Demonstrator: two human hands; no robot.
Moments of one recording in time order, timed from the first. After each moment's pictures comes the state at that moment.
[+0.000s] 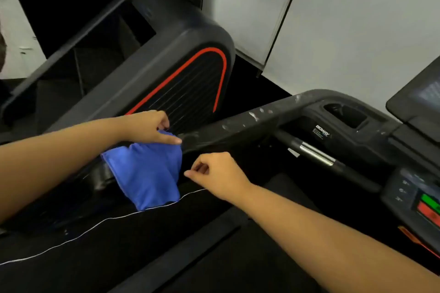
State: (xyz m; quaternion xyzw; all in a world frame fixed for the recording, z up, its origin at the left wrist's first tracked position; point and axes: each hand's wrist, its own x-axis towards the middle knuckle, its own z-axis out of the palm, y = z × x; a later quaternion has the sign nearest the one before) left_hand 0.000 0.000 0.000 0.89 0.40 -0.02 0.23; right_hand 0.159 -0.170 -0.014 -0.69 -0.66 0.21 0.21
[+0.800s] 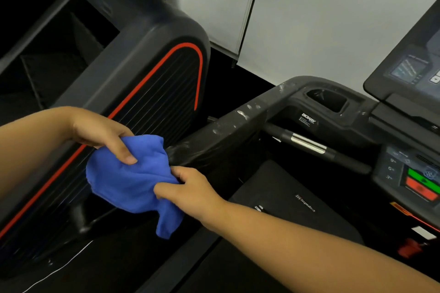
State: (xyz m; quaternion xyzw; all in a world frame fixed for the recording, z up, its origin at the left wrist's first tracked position) left_hand -0.019 0.050 0.041 0.74 0.21 -0.33 0.55; right_hand 0.105 -0.150 -0.011 -0.64 -0.43 0.50 0.40
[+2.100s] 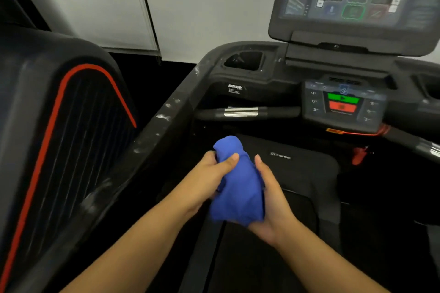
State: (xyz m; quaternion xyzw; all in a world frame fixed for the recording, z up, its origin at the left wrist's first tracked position) left_hand 0.182 -0.167 -0.005 0.69 0.28 -0.01 0.67; right_hand 0.219 -0.294 -0.024 -0.41 0.11 0.46 0.78
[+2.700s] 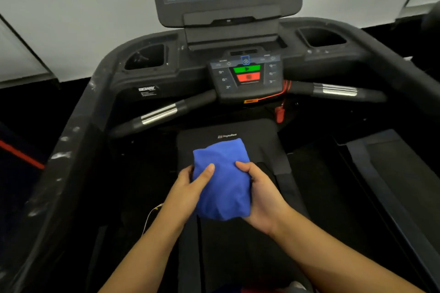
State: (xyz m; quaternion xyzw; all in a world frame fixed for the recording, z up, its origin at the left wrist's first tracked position) left_hand 0.222 -0.222 -0.058 0.74 0.18 -0.11 0.63; right_hand 0.229 -0.376 -0.048 -0.36 0.19 0.34 0.85
